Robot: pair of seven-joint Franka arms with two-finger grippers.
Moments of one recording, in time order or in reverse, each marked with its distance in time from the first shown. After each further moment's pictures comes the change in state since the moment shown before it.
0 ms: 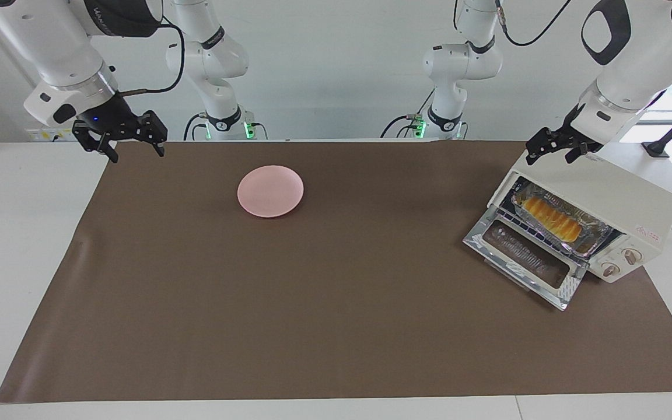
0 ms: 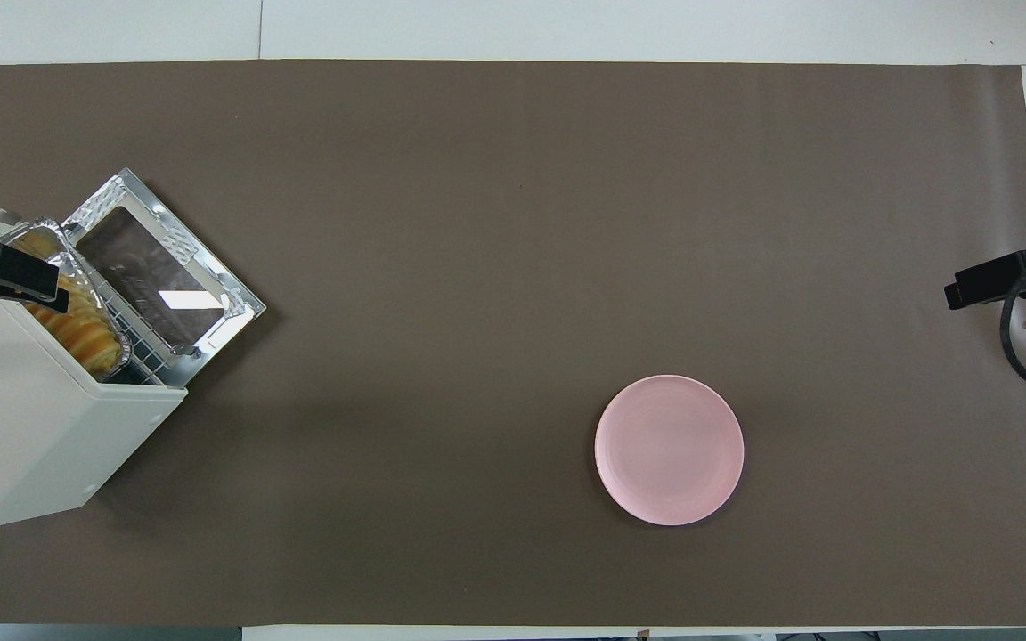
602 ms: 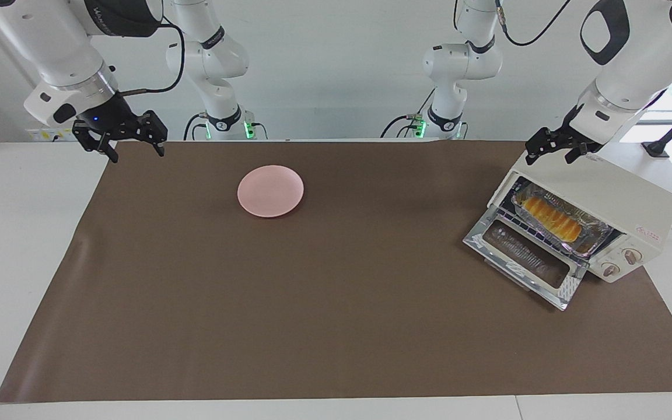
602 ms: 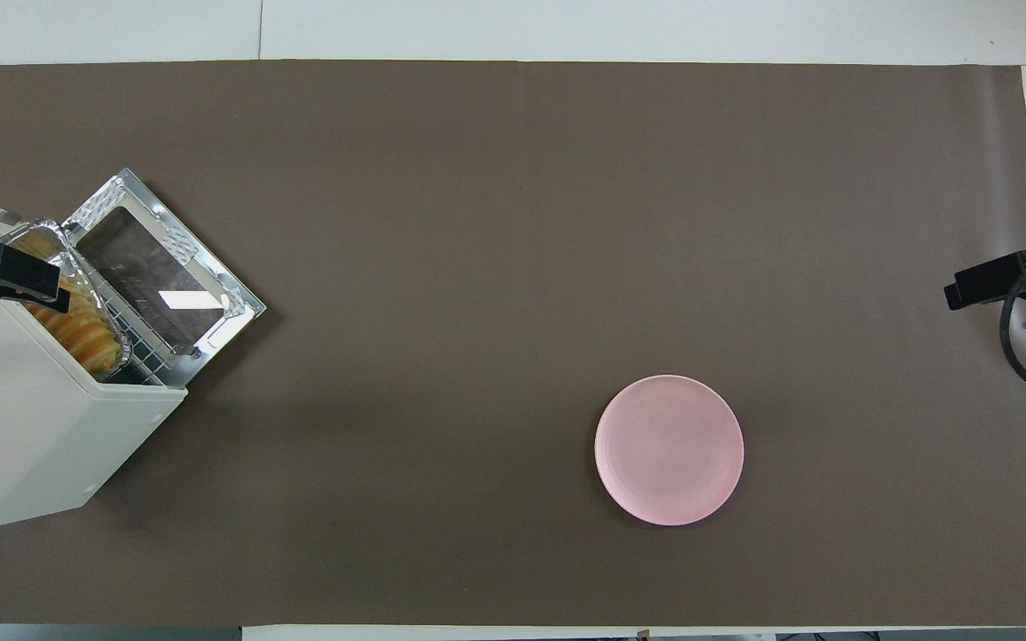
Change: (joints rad) left arm -0.002 0.000 -0.011 0.000 0.002 0.002 0.012; right arm 0.000 0.000 0.000 0.000 0.000 0.000 0.000
